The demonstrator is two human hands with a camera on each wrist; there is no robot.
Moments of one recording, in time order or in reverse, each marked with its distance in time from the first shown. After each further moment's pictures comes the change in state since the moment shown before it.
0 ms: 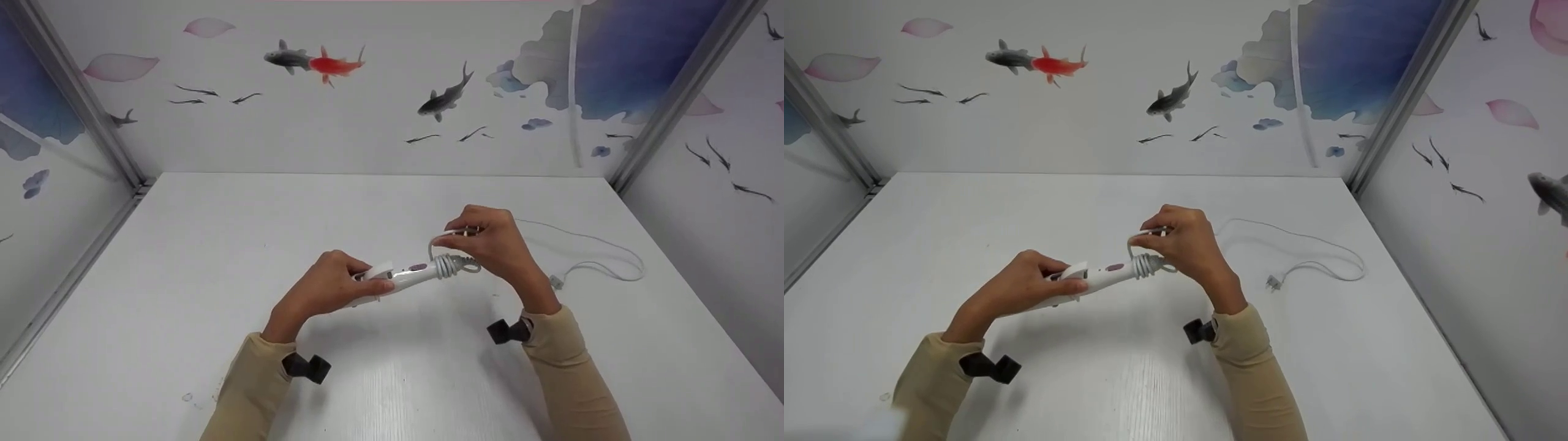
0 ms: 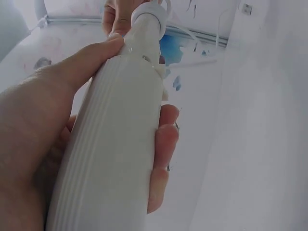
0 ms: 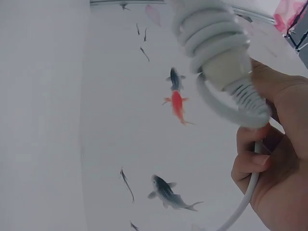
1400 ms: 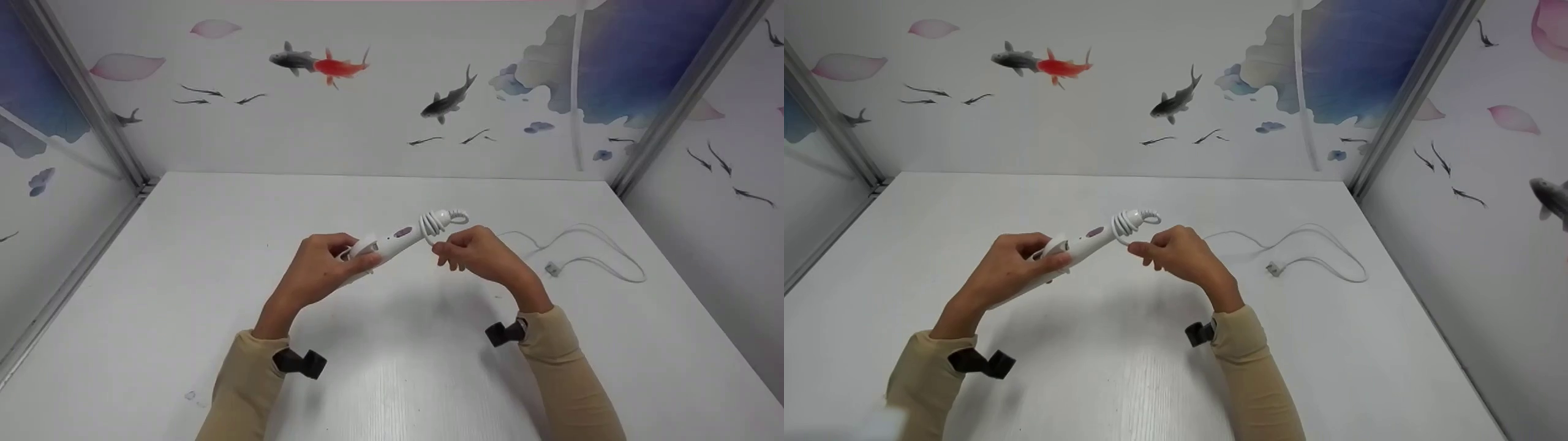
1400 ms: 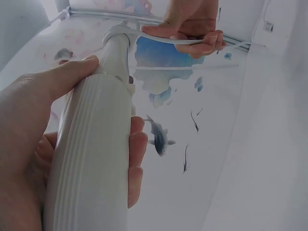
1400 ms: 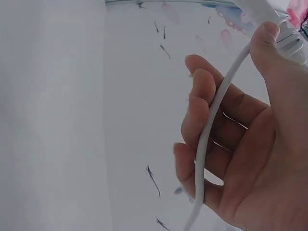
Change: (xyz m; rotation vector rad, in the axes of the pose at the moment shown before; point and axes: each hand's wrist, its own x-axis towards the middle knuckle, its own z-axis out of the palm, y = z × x) left_hand -0.006 0.004 -0.018 -0.095 0.256 0.052; right_hand 0.004 0.018 0.010 0.022 -0.397 0.364
